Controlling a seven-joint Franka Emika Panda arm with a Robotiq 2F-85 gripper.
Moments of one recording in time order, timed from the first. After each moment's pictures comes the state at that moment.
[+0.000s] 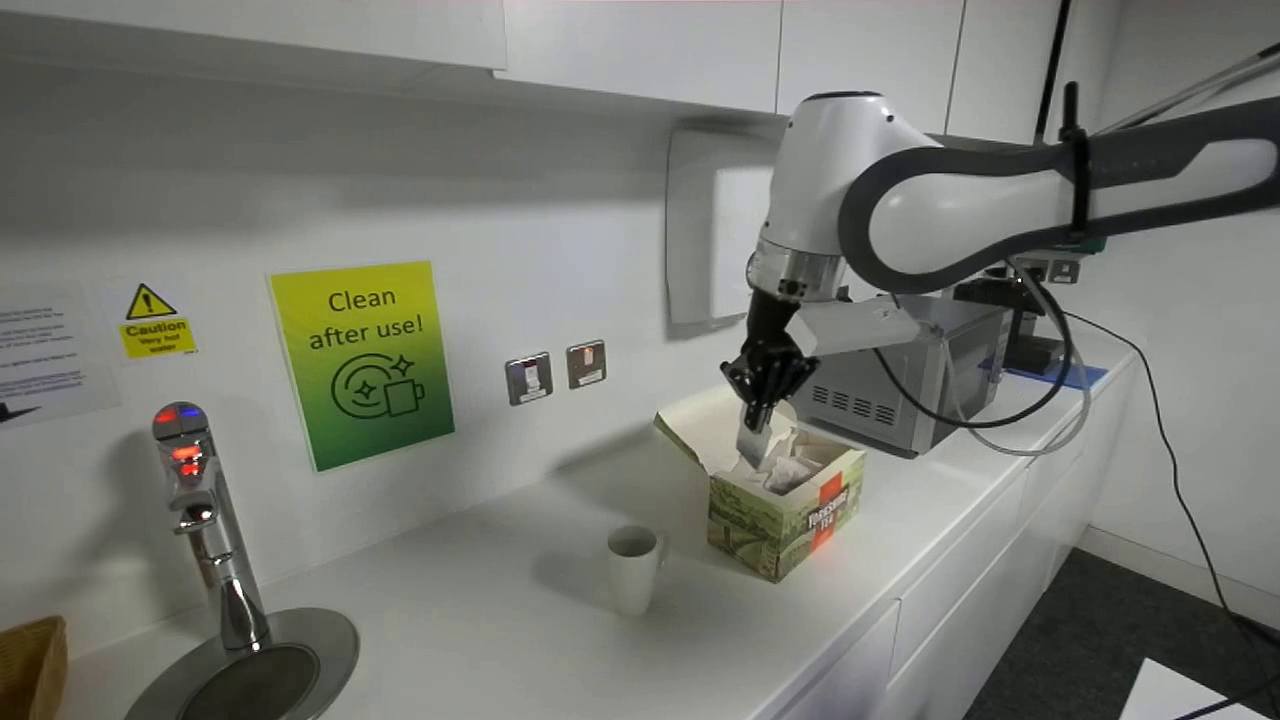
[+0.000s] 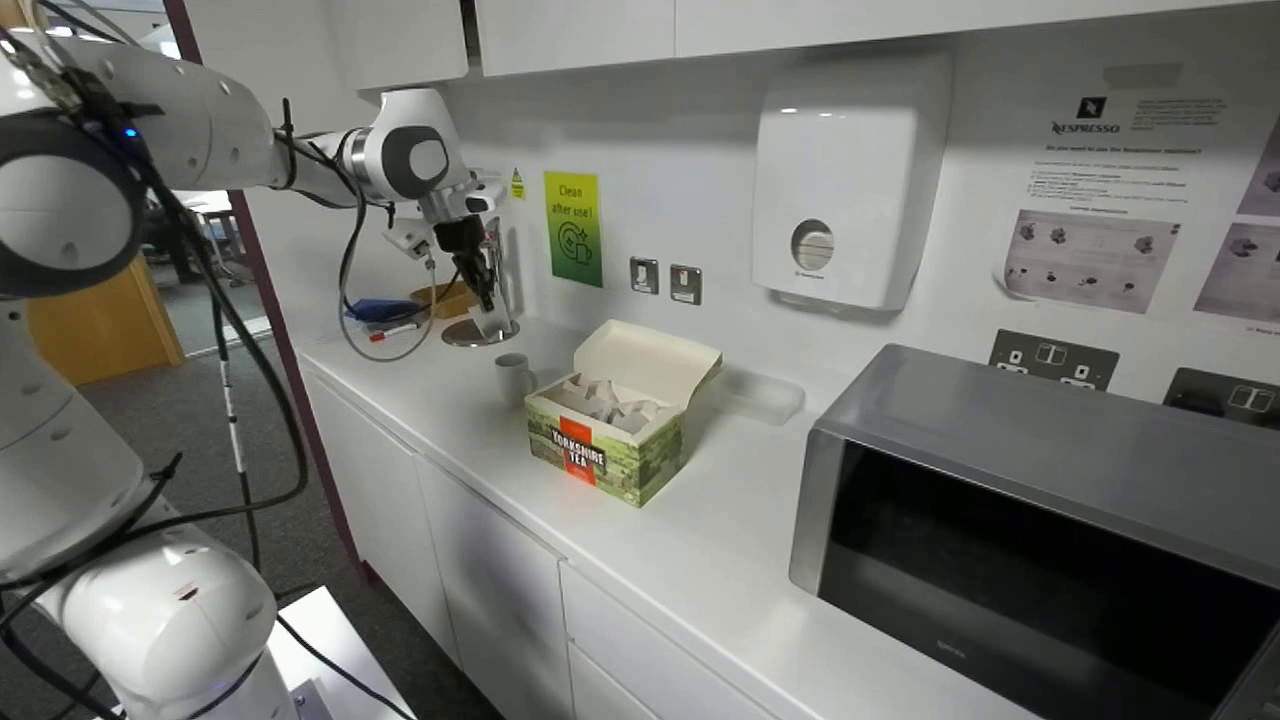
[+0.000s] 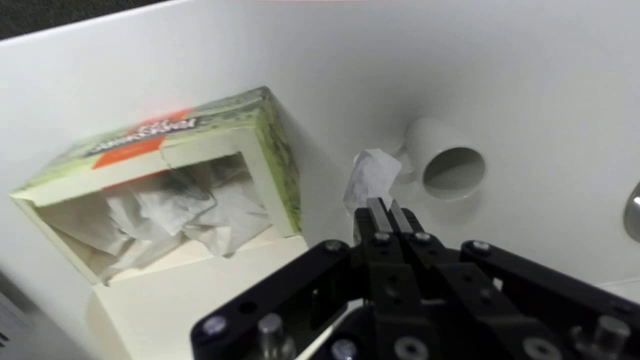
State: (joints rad) arm 0.24 -0.22 0.17 -2.00 -0.05 2.01 0.62
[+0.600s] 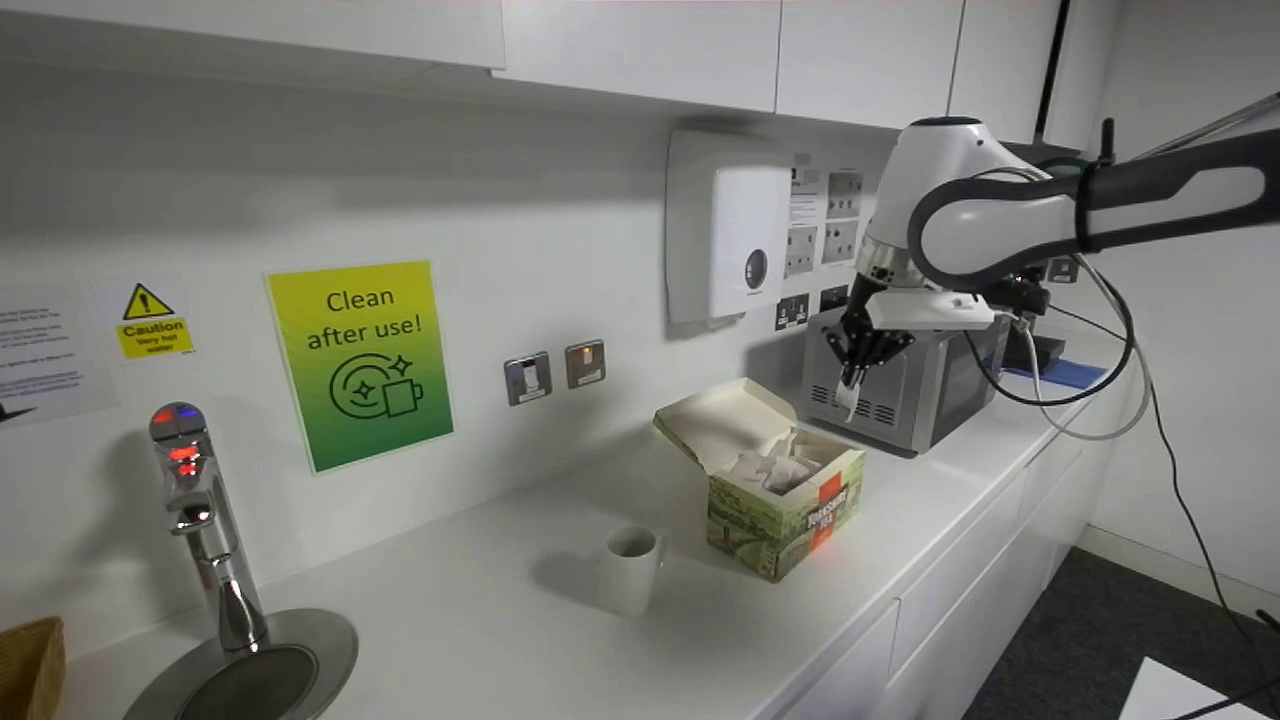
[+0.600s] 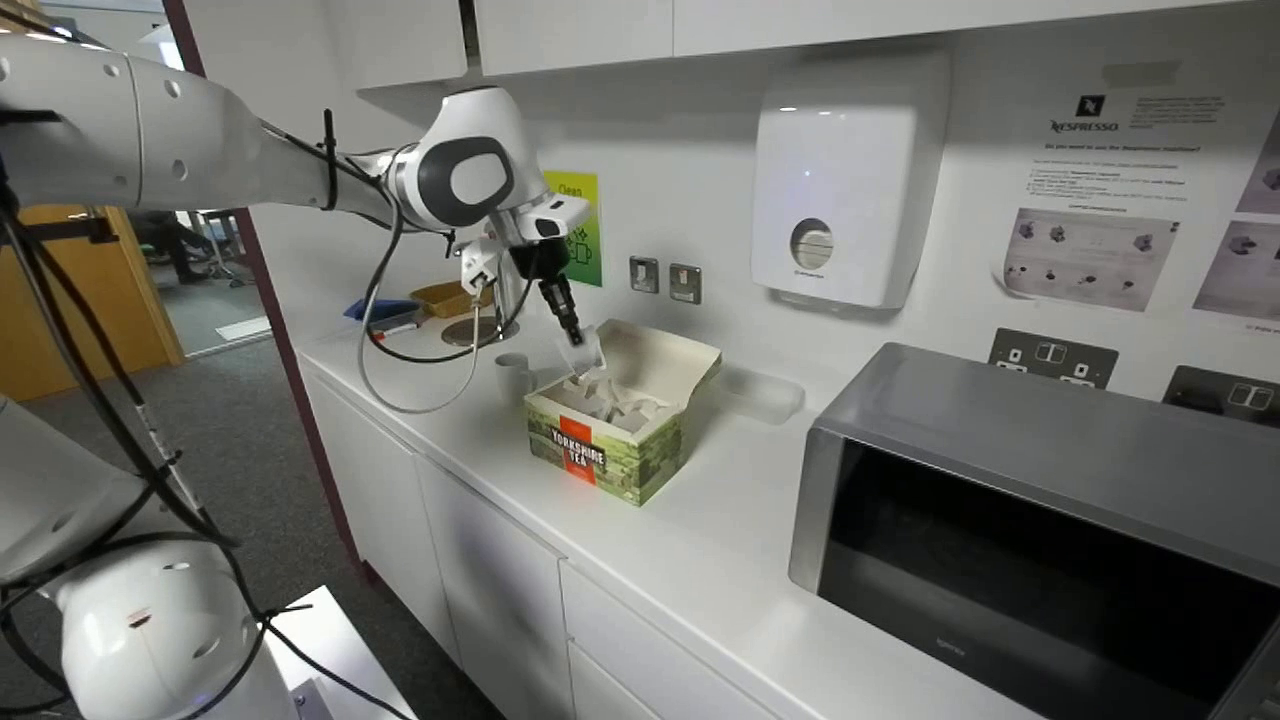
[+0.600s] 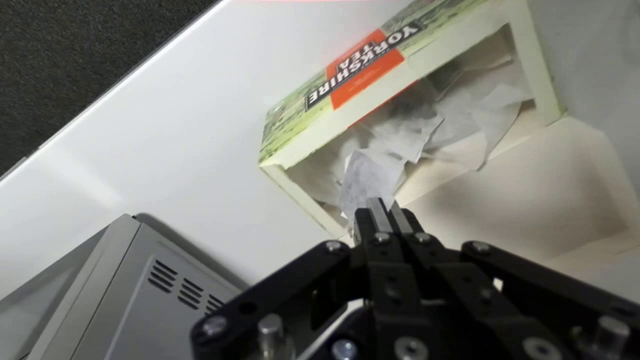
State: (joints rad) arm -0.05 -0.37 0.08 -2.19 -0.11 2.11 0.63
